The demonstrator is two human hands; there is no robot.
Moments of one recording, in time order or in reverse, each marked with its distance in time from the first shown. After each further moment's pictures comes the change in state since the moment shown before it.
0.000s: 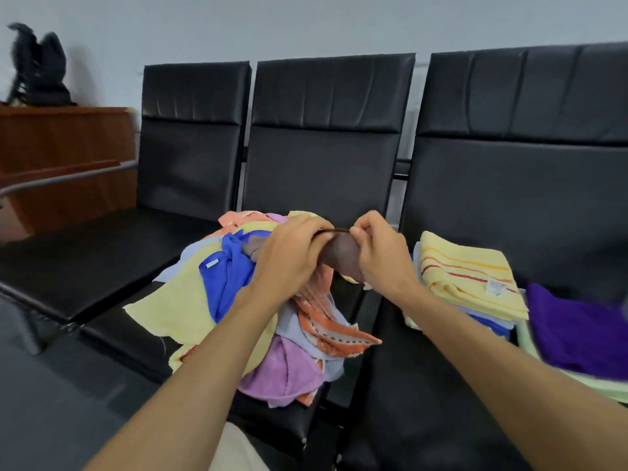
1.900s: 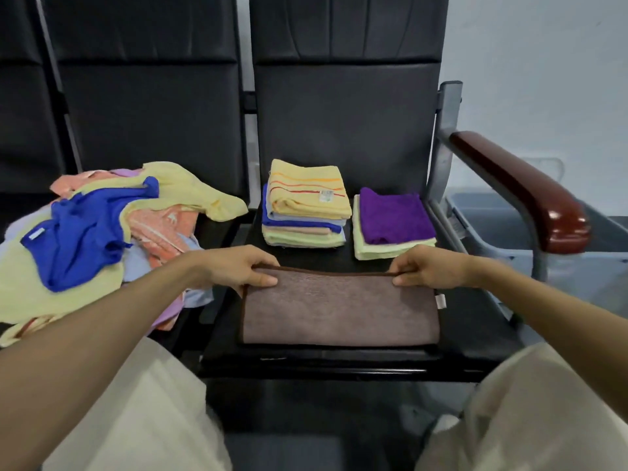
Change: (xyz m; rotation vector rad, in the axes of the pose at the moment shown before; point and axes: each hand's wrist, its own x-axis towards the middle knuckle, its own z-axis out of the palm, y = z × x) left_hand -0.048 0.113 0.086 -0.418 -1.334 -0.298; right_hand -0.182 0.161 -0.245 -0.295 -0.758 0.389
